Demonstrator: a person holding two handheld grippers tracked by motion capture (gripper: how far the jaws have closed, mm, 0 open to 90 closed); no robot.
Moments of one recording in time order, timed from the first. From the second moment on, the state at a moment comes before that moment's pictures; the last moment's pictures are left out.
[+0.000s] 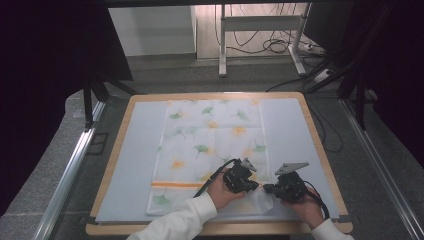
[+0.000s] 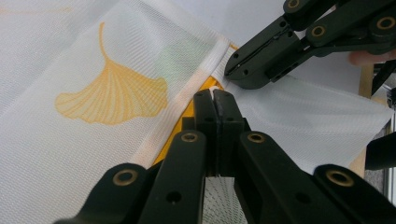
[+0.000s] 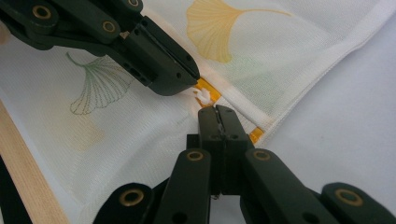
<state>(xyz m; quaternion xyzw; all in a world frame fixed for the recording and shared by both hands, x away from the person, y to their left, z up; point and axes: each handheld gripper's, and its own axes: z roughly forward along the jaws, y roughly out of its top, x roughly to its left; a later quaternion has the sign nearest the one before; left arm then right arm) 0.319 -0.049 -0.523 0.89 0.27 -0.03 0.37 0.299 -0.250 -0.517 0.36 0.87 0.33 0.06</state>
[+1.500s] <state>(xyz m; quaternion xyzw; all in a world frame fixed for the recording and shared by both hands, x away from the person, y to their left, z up) 0.312 0.042 -0.525 0.87 0.32 -0.01 0.37 0.299 -0.252 -0.518 0.35 0.87 0.33 0.05</state>
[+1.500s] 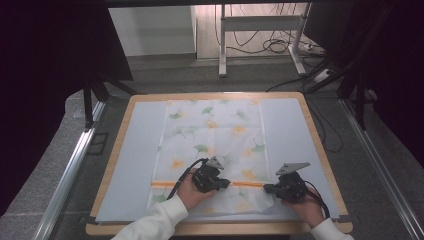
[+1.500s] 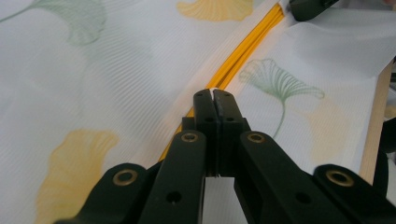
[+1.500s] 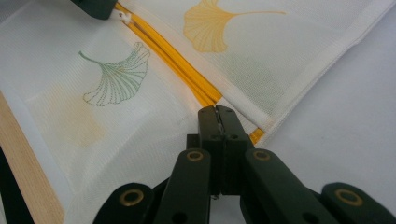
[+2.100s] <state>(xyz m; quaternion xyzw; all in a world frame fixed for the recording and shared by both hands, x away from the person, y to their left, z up) 0.306 0.075 -0.526 0.86 0.33 -0.01 0.38 0.298 -0.253 -0.519 0.36 0.87 0.34 0.05</state>
